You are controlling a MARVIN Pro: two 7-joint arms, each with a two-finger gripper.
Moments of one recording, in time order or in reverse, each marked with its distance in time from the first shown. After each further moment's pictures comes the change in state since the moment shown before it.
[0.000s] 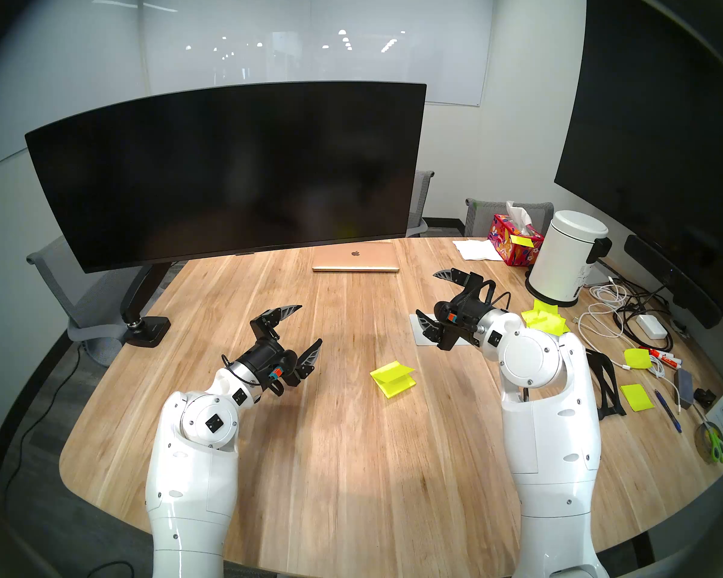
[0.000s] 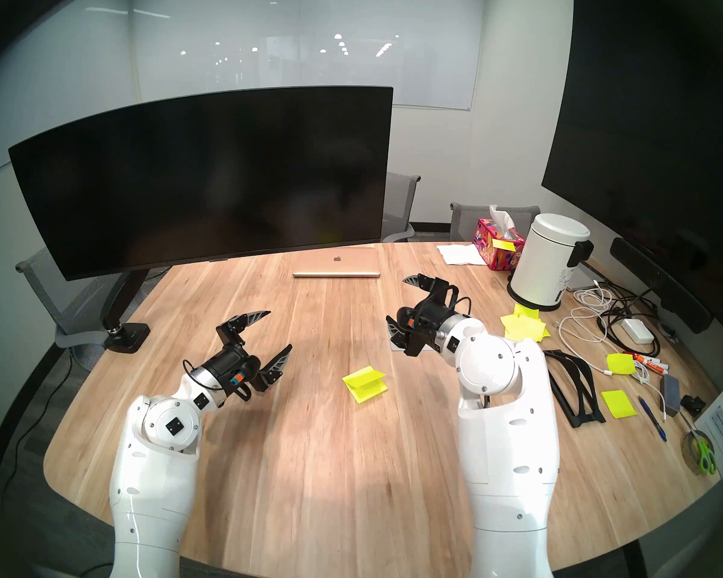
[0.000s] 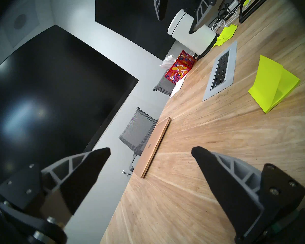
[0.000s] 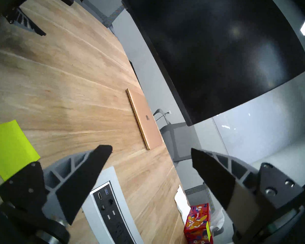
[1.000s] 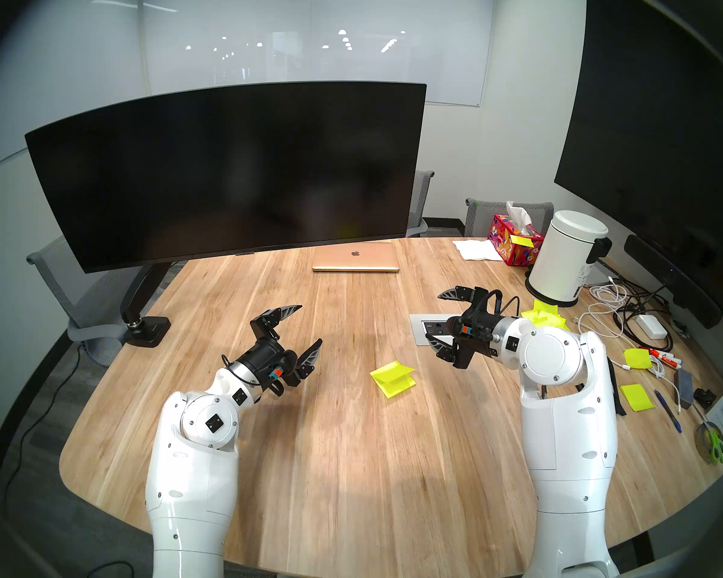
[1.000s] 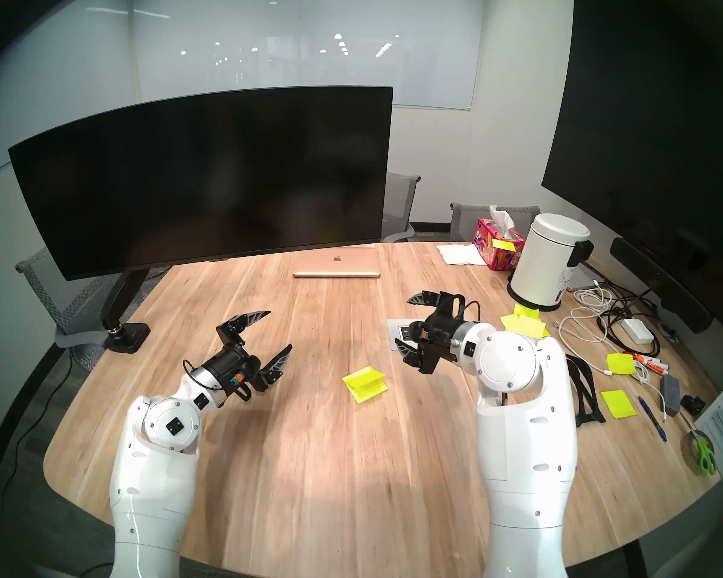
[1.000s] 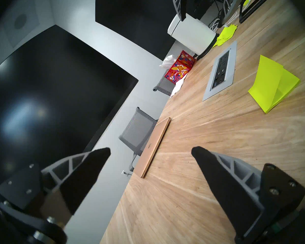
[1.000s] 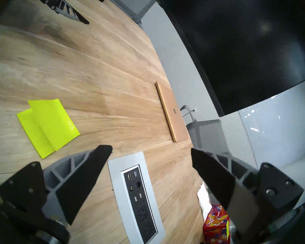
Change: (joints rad) left arm 0.000 0.000 0.000 0.000 0.000 0.000 0.000; right arm 0.017 0.048 0.032 0.010 0.037 -0.015 0.217
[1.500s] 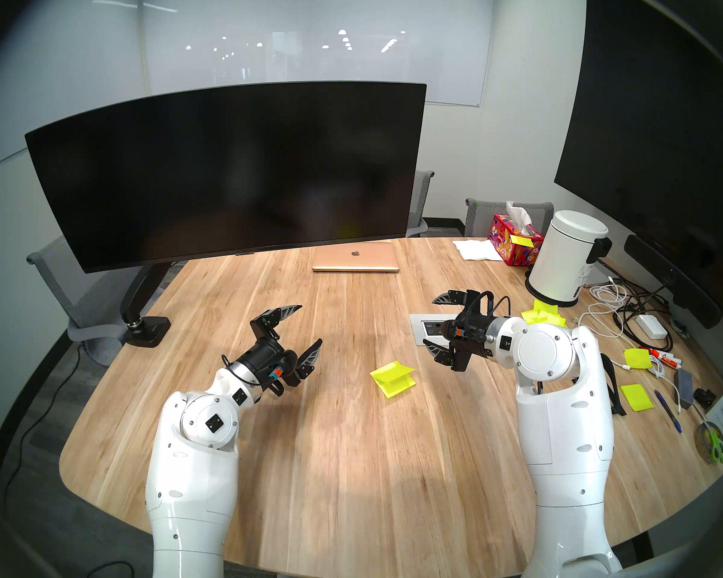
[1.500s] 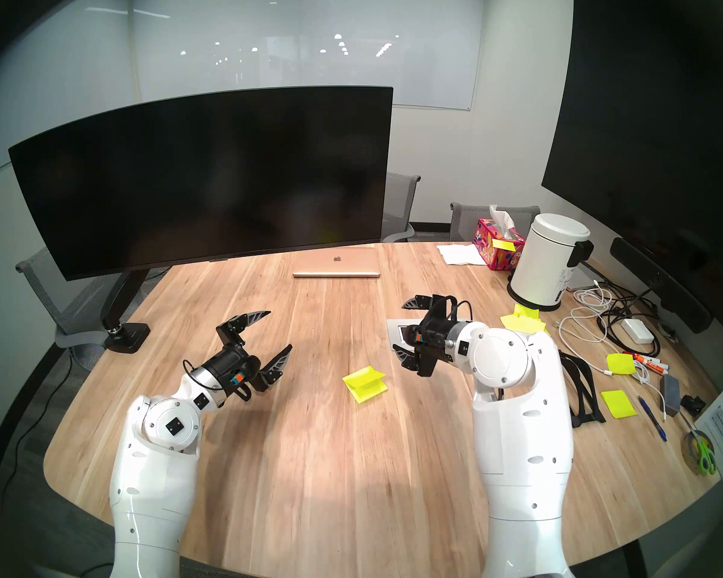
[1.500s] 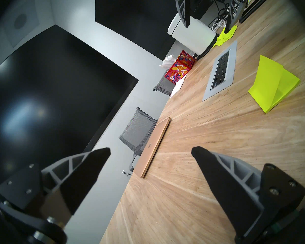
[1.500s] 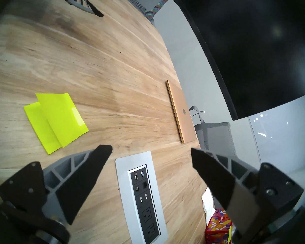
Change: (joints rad) left arm 0.000 0.000 0.000 0.000 0.000 0.000 0.000; right arm 0.019 0.015 -0.024 0.017 -0.034 -0.004 0.039
